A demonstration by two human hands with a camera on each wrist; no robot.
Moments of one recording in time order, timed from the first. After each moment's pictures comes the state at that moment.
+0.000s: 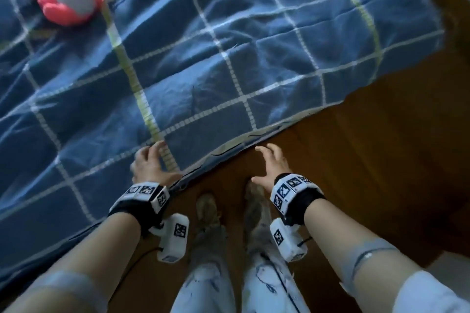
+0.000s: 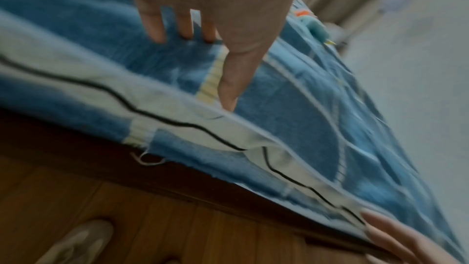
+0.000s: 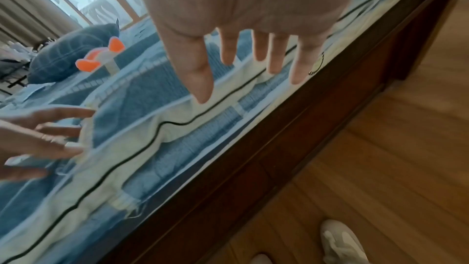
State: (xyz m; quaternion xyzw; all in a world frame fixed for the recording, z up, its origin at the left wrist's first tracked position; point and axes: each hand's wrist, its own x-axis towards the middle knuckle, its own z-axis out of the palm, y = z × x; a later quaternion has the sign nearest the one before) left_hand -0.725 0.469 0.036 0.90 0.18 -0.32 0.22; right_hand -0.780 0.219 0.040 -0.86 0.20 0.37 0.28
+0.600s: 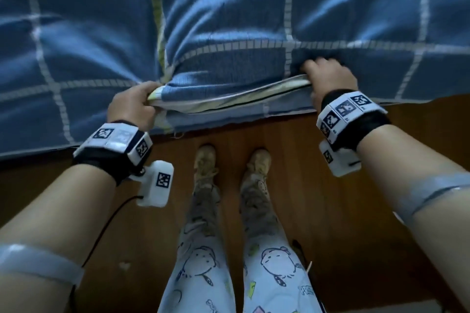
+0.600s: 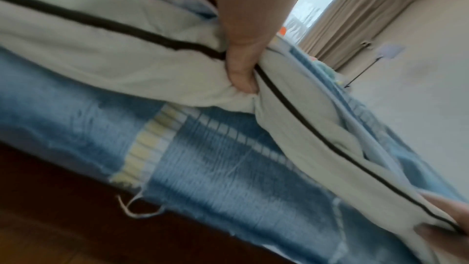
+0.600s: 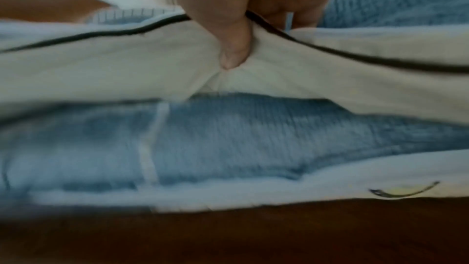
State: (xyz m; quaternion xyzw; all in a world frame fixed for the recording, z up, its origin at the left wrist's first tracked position) left_hand -0.726 0.464 -0.001 0.93 0.25 -0.20 0.21; right_hand -0.644 0.158 -0.027 -0.96 -0.10 0.27 0.02
